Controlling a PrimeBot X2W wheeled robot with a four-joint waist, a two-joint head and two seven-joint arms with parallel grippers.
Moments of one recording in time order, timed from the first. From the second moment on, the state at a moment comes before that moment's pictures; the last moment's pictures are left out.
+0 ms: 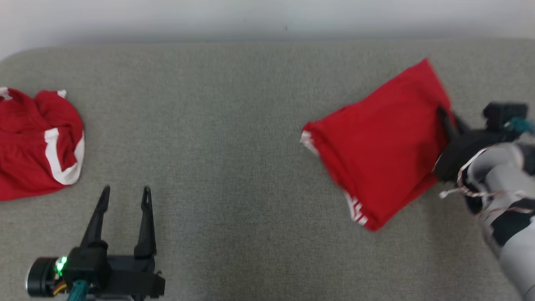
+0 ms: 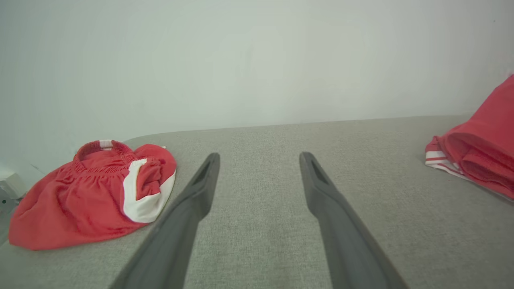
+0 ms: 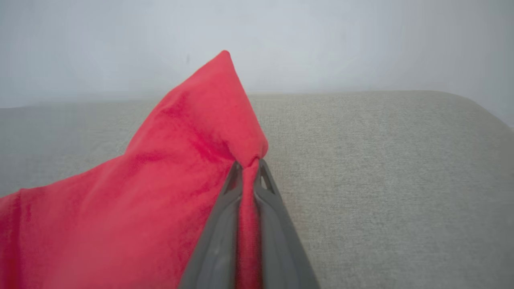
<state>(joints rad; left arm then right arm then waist) -0.11 0.11 -0.02 0.10 -0.09 -0.06 -0.26 -0.84 -0.34 0.44 1.01 0.62 0.13 -0.13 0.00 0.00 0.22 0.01</state>
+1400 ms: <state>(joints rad) -0.21 0.24 0.04 -0.42 0.03 -0.02 -0.18 -1.41 -0.69 0.54 1.17 0.63 0.13 -0.22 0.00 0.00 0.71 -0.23</state>
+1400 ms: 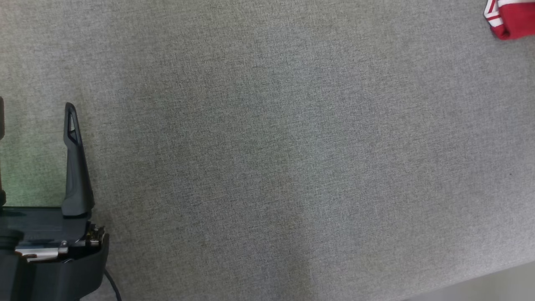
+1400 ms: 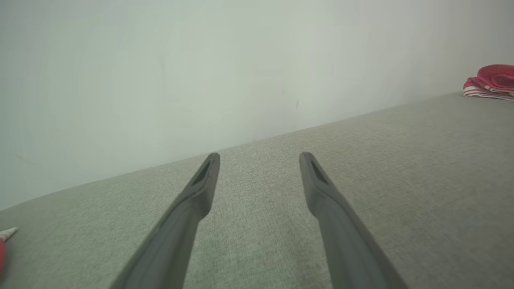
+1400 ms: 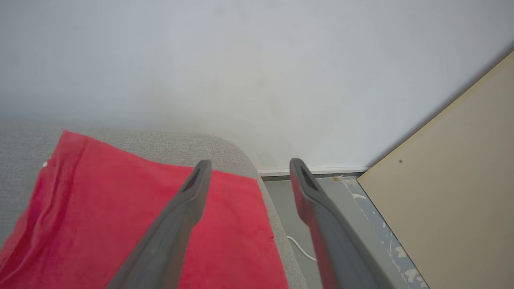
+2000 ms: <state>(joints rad) -0.13 0.19 0.06 -0.24 -0.06 0.00 -0.25 -1.20 -0.58 0.41 0.90 0.57 0.13 -0.26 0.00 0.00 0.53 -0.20</state>
